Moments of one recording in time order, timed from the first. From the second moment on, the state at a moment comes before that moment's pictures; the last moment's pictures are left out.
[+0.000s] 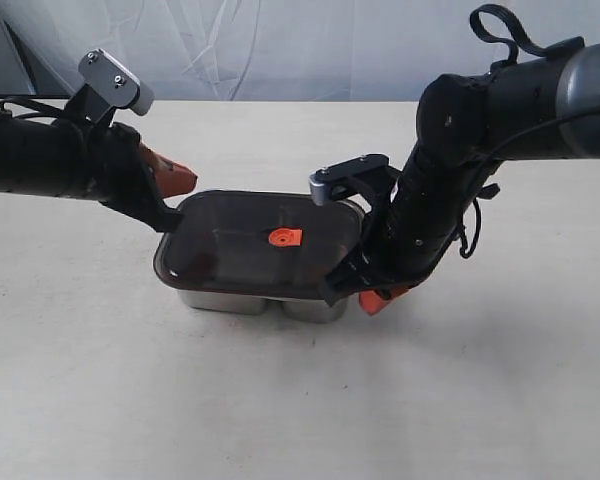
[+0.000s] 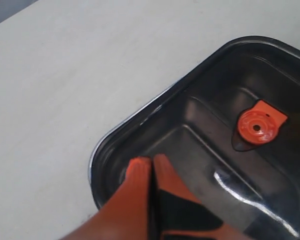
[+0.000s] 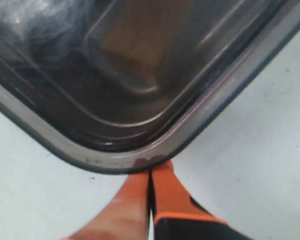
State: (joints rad) left arm -0.24 1.64 -0.84 -1.50 0.47 1.89; right arm 0.69 1.82 -1.10 0.29 0.82 -0.29
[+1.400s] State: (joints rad) left arm -0.24 1.74 -0.85 -1.07 0.82 1.35; right arm 0.69 1.81 -1.11 0.57 0.72 -0.45
